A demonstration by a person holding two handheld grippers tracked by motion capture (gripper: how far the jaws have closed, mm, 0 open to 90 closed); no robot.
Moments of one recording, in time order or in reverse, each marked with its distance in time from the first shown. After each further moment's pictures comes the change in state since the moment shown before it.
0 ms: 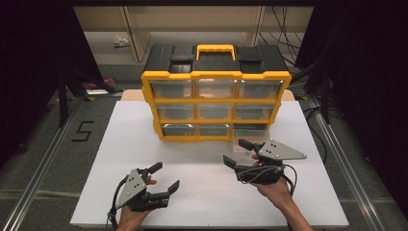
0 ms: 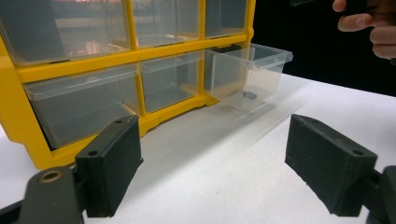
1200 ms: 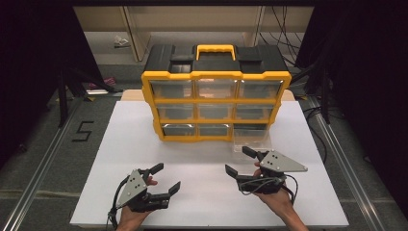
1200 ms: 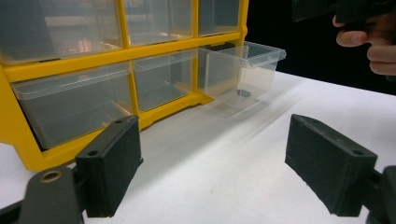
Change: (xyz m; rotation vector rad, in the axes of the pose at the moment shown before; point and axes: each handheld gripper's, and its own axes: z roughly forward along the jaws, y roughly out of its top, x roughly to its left) left arm -0.001 0.000 0.000 0.006 -0.023 0.002; right arm 0.006 -0.024 -0.008 -0.011 -0.029 -0.022
